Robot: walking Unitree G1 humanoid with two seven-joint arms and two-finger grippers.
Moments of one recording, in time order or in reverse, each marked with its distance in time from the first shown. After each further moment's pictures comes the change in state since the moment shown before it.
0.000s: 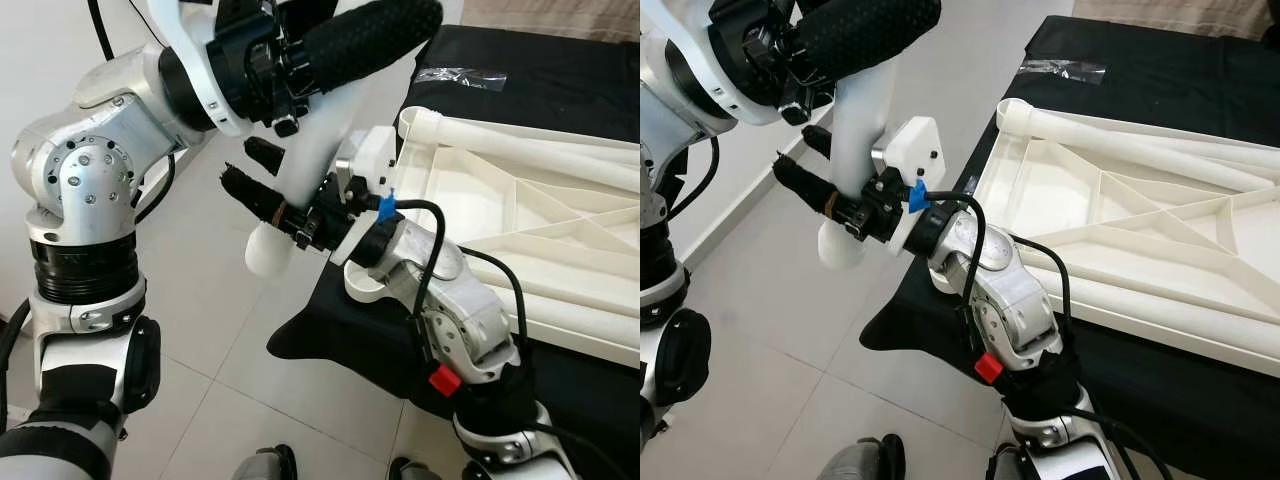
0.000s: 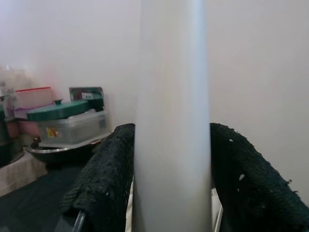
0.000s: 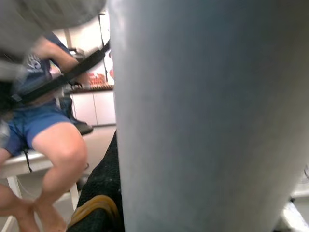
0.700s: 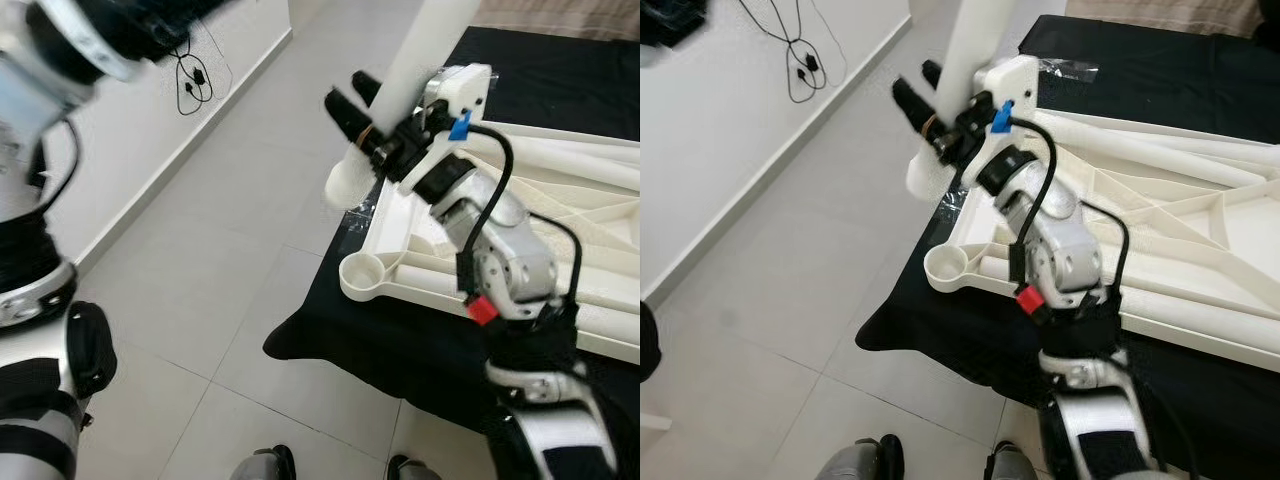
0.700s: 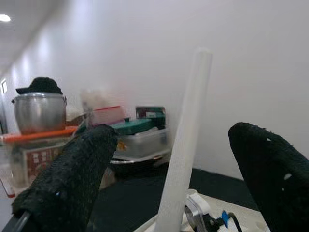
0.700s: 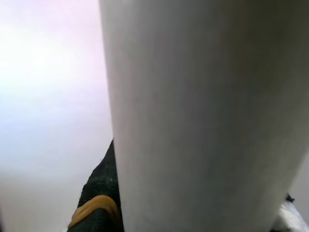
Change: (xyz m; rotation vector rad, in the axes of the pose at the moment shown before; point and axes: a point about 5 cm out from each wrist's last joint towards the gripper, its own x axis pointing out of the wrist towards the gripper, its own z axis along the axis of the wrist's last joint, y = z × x) left arm -0.068 0.005 0.067 0.160 -0.073 0.302; right arm -0.050 -0.109 0.041 -0.170 -0.073 -0.473
